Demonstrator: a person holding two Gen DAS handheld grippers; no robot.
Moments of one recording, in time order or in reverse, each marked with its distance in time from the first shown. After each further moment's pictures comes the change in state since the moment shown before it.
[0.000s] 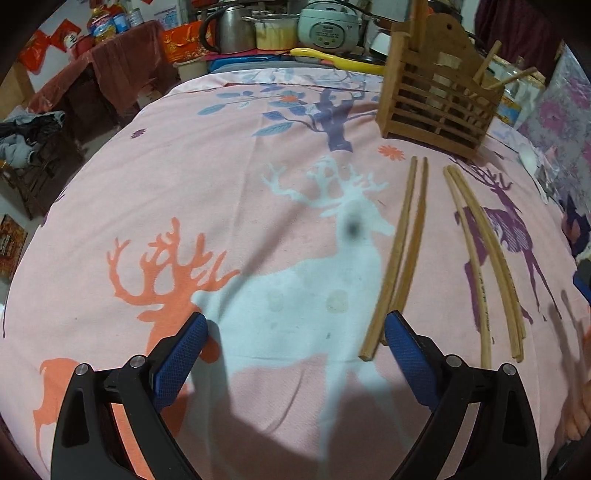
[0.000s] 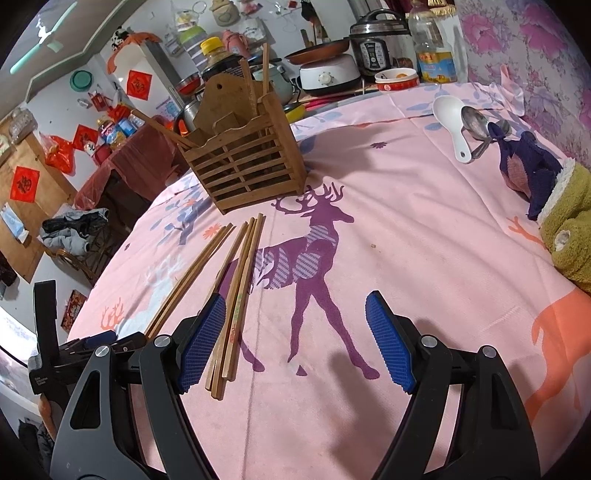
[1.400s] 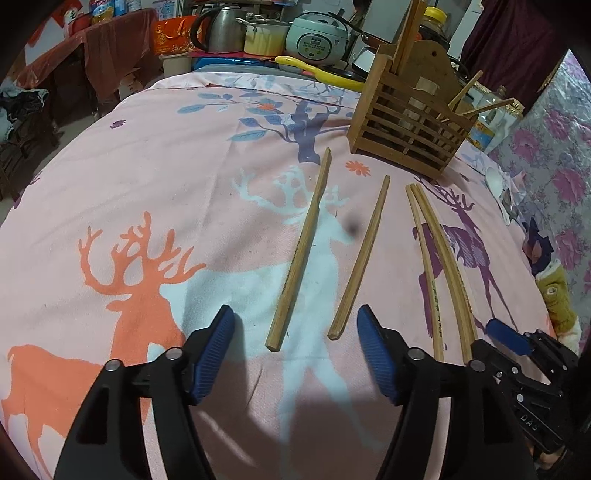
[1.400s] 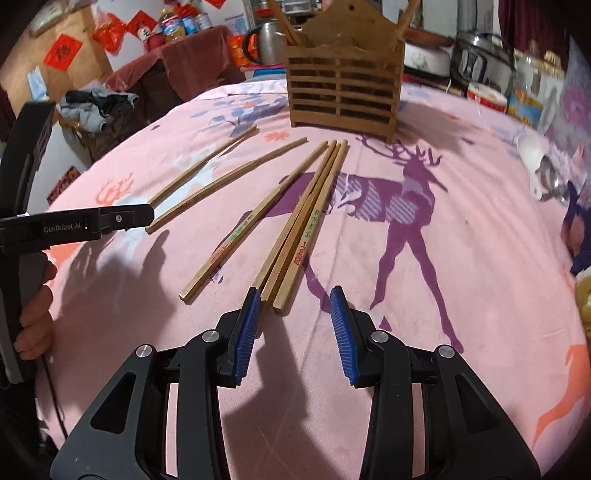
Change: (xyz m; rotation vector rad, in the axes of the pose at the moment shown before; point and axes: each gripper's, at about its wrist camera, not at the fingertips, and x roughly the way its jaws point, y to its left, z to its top) left arm -0.010 -0.001 -0.003 -0.048 -0.033 -0.177; right arm 0.028 0.072 -0.048 -0.427 0.177 -0.043
